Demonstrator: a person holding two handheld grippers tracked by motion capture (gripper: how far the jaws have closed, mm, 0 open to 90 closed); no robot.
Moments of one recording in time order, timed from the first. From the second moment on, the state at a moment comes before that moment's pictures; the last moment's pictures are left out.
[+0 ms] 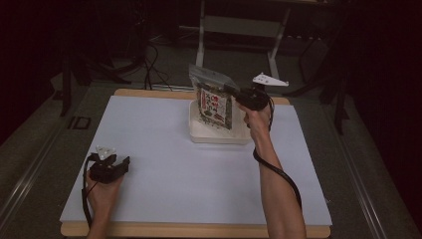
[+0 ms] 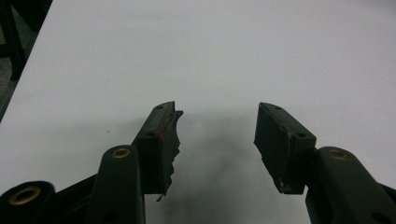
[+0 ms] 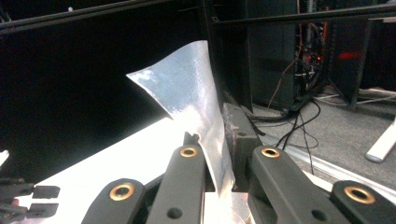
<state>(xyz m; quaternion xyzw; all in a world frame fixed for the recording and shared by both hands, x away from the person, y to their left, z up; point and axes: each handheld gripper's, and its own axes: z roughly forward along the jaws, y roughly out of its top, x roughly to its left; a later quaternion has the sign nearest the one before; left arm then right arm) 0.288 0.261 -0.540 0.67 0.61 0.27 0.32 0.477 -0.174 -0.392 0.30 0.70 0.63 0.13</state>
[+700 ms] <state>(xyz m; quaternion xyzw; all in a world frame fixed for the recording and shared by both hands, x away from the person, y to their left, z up) 0.290 0.257 -0.541 0.68 0.61 0.27 0.31 0.470 -0.199 -0.384 0.31 0.75 0.55 0.17</state>
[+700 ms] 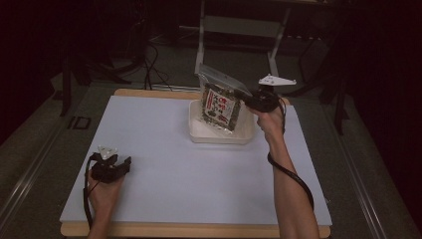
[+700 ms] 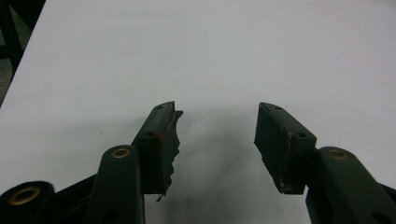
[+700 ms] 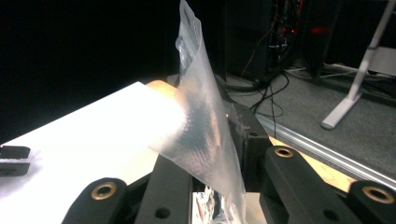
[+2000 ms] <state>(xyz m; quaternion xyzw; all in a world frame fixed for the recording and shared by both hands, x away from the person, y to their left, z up) 0.290 0.259 -0.541 0.68 0.61 0.27 0.31 0.483 -0.199 -0.393 0.40 0.76 0.47 0.21</state>
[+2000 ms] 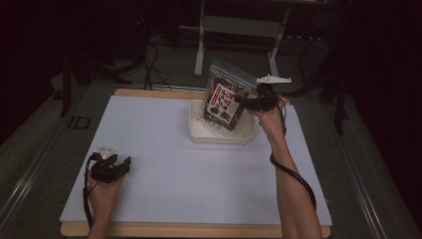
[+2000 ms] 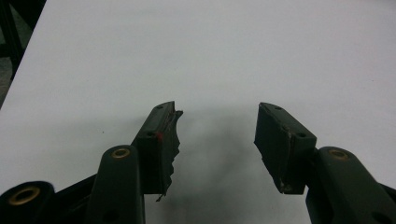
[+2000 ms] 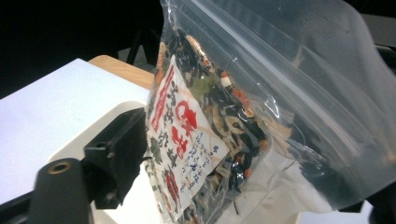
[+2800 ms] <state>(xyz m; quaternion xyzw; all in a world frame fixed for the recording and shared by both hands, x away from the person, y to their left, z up) 0.292 0.257 -0.541 0.68 0.61 0.27 0.31 0.471 -0.235 -0.384 0.42 0.75 0.46 0.23</state>
